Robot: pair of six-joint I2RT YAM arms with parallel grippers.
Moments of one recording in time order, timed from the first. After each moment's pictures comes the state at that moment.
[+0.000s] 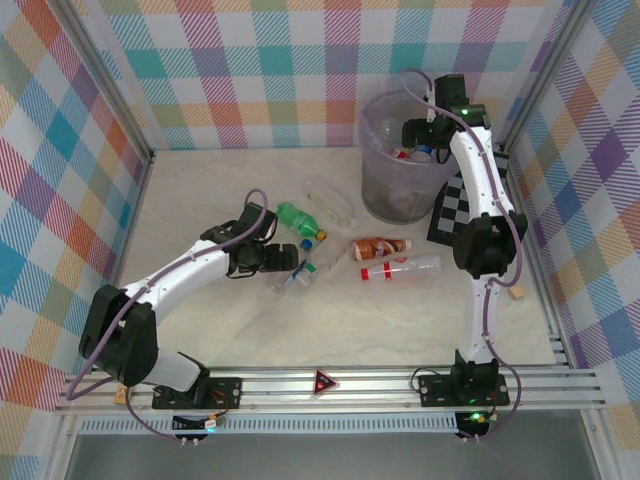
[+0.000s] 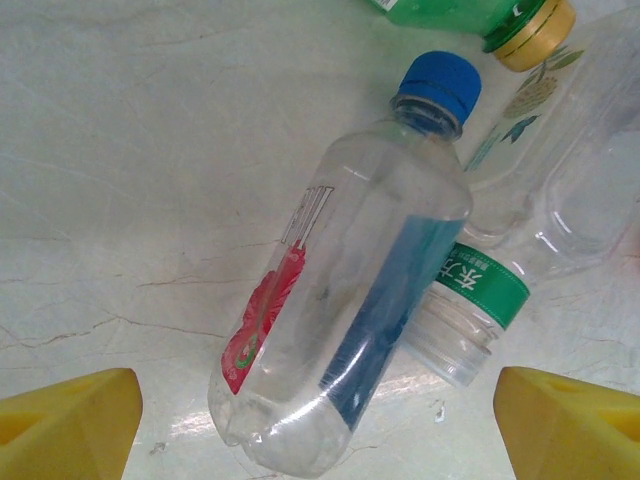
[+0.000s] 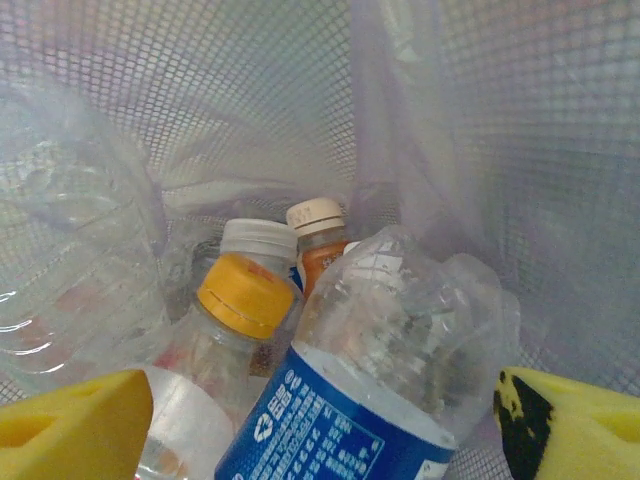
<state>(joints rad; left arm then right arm) -0.50 1.44 1.00 -0.65 0.04 -0.50 0.11 2.25 2.48 -1.09 0.03 0.06</state>
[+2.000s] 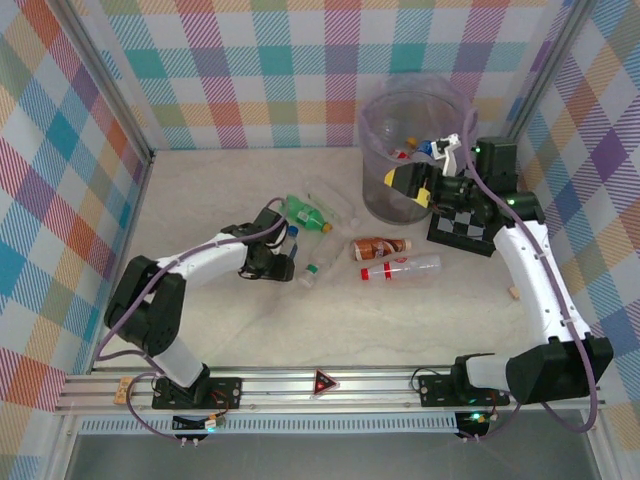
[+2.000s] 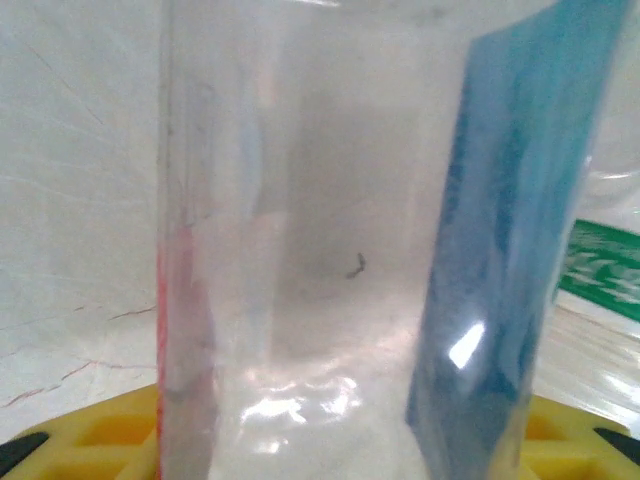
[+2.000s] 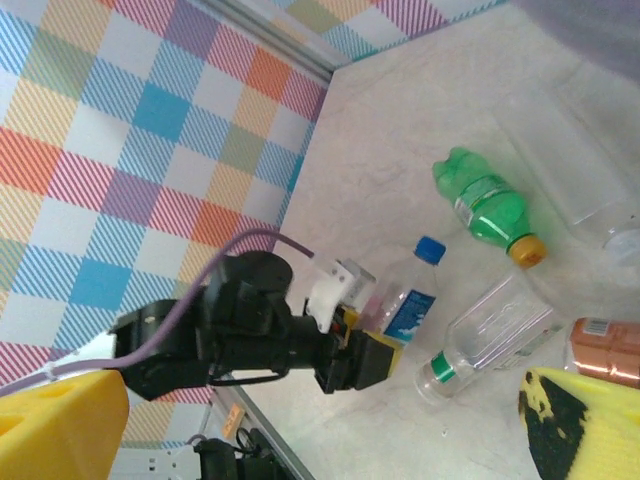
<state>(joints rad) -0.51 1.60 1.02 -0.65 0.05 -0.34 0.15 1.29 1.36 -0.64 -0.86 0.51</state>
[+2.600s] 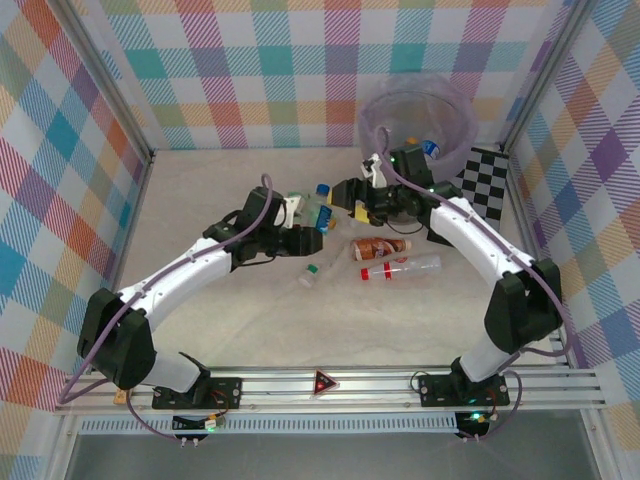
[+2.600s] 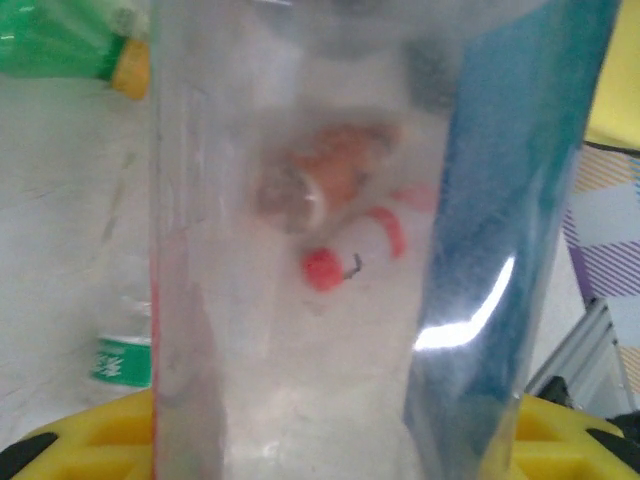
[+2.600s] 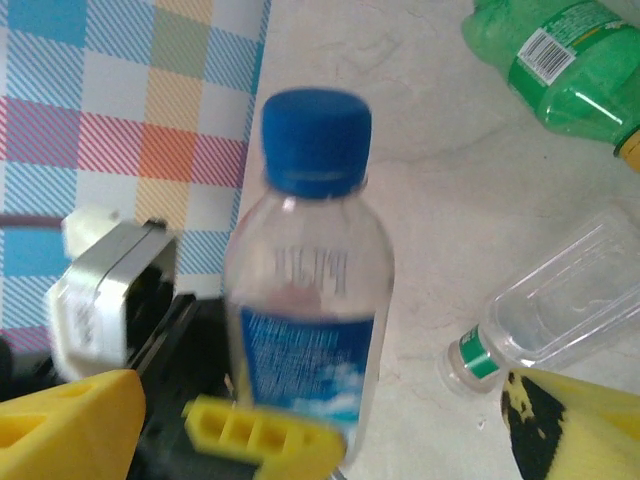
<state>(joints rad) -0.58 1.42 1.08 -0.41 0.39 -0.53 0.43 1.62 1.38 -0.49 -0.74 0.65</state>
